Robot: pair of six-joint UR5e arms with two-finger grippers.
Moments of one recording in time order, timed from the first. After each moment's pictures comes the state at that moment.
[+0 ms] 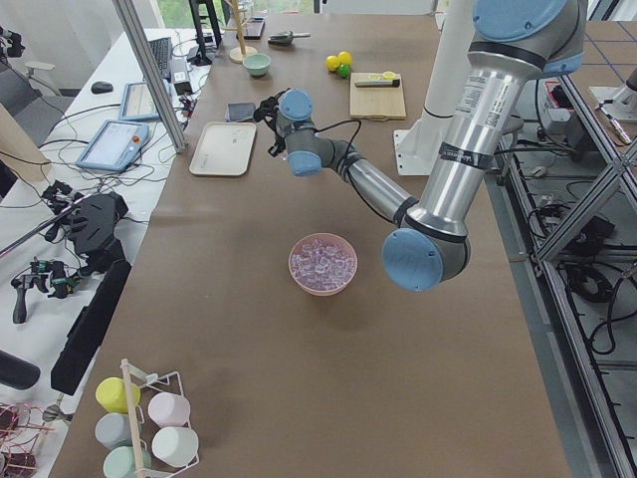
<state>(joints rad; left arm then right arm) -0.86 -1.98 -1.78 -2.21 -2.14 -0.62 1.62 -1.84 1.80 -1.21 2.37 0.12</state>
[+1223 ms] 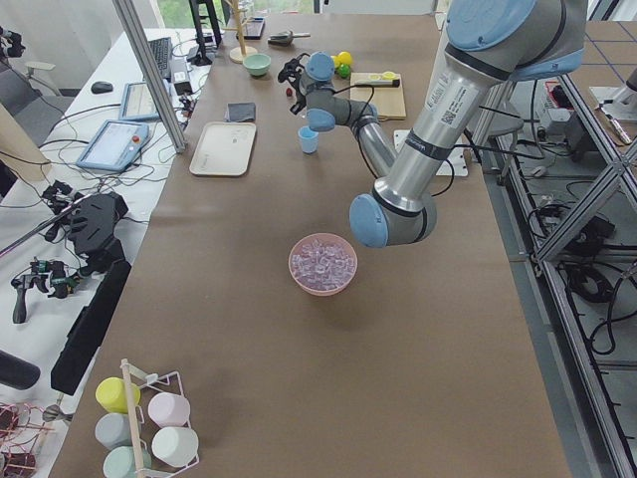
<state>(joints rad) -0.62 -2.21 -1.75 -2.17 -1.88 -0.81 1.62 -1.85 1.79 -1.19 2.37 0.12</state>
